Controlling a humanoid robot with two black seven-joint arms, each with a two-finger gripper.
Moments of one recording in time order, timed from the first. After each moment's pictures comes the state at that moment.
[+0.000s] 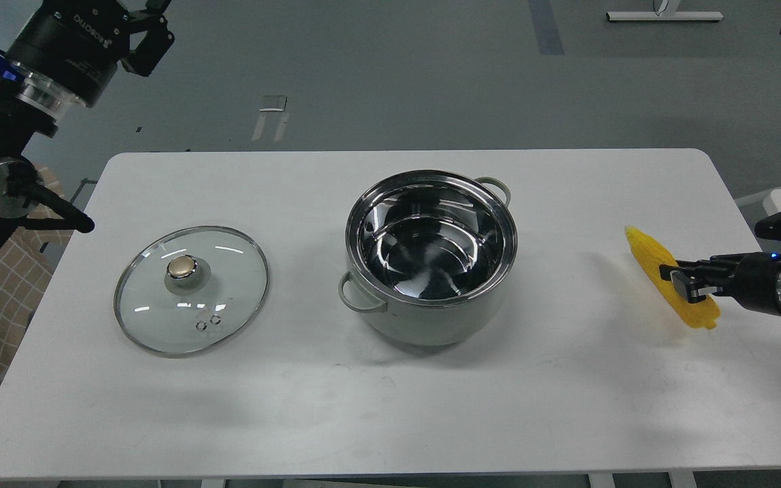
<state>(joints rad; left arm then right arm) -0.75 0.75 -0.83 -1.15 0.28 -0.32 -0.49 0.98 -0.82 -0.02 0.89 -1.66 0.10 0.49</state>
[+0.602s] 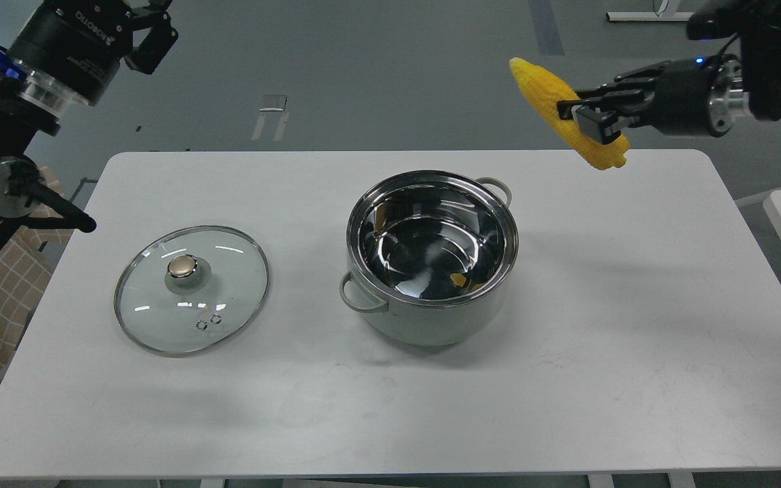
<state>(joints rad) -0.75 0.74 -0.84 -1.16 0.28 -0.32 -0.49 1.55 -0.59 -0.18 1.03 -1.59 0.26 0.49</state>
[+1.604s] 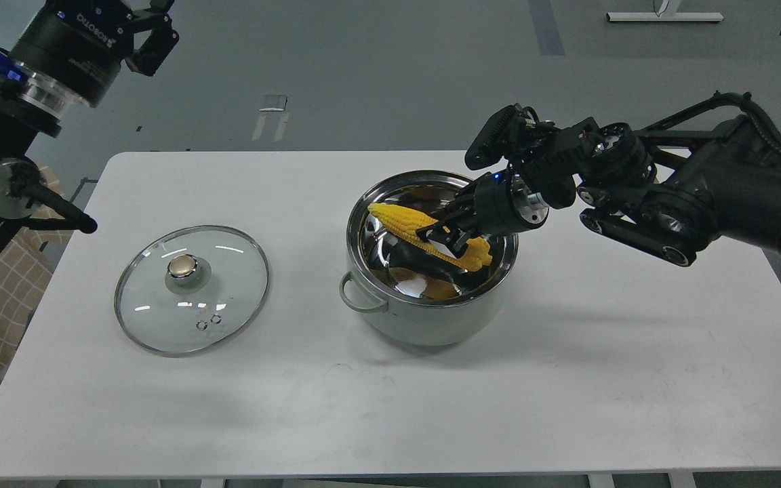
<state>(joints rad) -0.74 0.74 -0.84 -1.16 0.28 -0.32 -0.49 1.46 -0.17 -0.35 0.85 -1.55 0.25 0.49</state>
